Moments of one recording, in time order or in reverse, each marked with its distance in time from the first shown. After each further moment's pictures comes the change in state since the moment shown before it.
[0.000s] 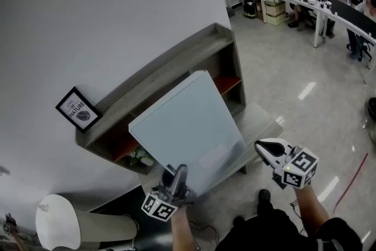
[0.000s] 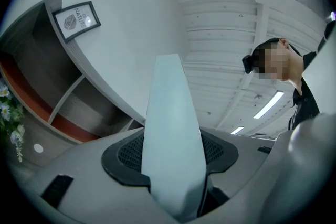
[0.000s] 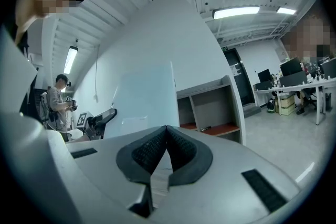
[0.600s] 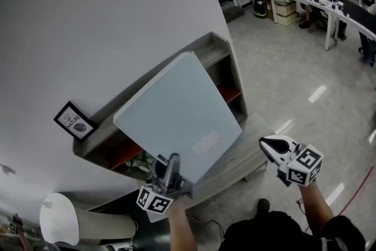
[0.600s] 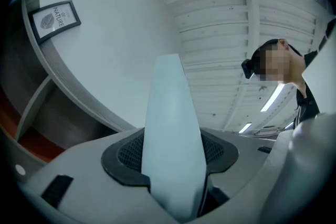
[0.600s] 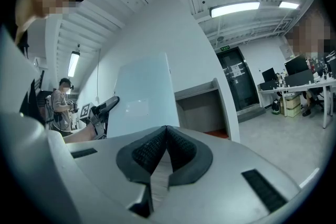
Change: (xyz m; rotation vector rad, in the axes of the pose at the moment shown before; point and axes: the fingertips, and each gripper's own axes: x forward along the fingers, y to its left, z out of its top) left arm 0.122 -0.002 0.013 0.128 -0.098 0.028; right arm 0.002 -0.119 0.022 -0.001 -0.007 0.058
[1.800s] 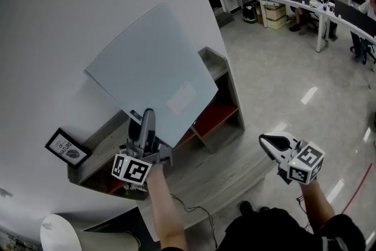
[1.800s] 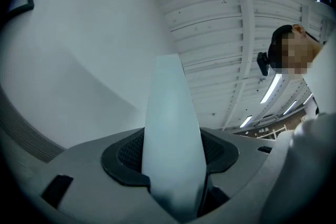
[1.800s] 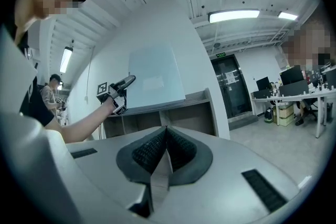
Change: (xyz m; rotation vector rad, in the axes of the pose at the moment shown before) left arm 0.182 0.077 0.094 0.152 -0.055 -0.063; right arm 0.048 -0.060 0.045 -0.040 -0.036 -0.082
